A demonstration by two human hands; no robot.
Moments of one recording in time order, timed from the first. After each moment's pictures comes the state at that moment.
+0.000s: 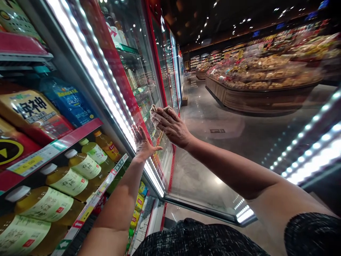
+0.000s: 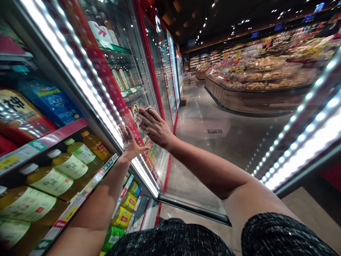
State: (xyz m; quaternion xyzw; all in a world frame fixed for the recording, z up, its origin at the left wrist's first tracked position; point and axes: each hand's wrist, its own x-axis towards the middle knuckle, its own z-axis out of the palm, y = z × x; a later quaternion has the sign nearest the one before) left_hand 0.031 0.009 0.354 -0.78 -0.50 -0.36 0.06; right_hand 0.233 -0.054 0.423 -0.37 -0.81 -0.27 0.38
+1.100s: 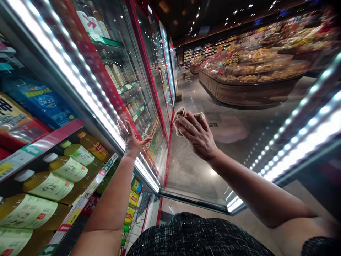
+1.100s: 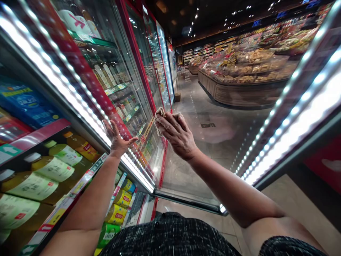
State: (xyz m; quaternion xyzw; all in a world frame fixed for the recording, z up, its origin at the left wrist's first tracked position) left_hand 0.047 -0.001 0.374 -0.76 -0.49 -0.43 0.01; right_hand 0.326 -0.148 0.377 -0.49 -0.71 -0.34 0.38
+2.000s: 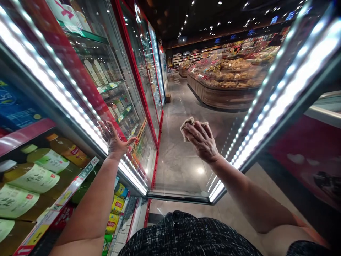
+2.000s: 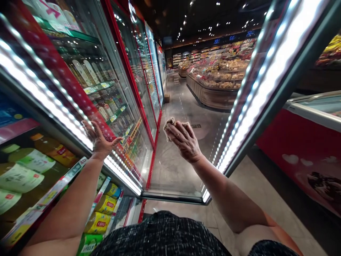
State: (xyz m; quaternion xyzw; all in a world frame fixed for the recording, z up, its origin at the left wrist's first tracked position) left_hand 0.056 0.000 0.370 -0.76 -0.49 -0.43 0.02; right_hand 0.409 -0.181 0.330 -0.53 -0.68 -0.41 0.30
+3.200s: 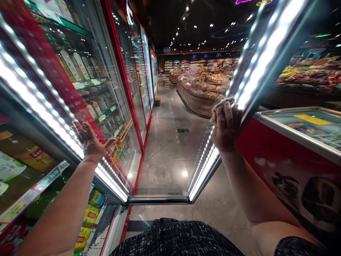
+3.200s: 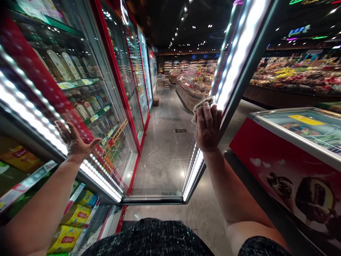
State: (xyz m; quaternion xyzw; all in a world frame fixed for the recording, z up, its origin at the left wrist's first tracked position) left_hand 0.060 0.004 0.352 -0.75 -0.48 -0.46 0.00; right_hand 0.536 -0.221 0.369 -0.60 -0.51 -0.49 0.37
